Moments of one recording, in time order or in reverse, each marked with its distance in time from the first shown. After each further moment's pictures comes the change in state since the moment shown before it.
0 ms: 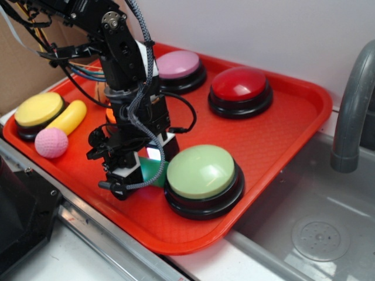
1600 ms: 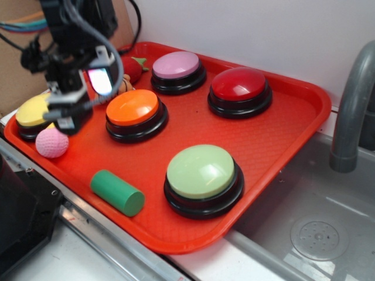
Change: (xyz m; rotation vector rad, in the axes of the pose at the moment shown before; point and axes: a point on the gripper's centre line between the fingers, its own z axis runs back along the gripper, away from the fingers) arm -0.017 -0.025 0.091 0.044 -0.003 0.349
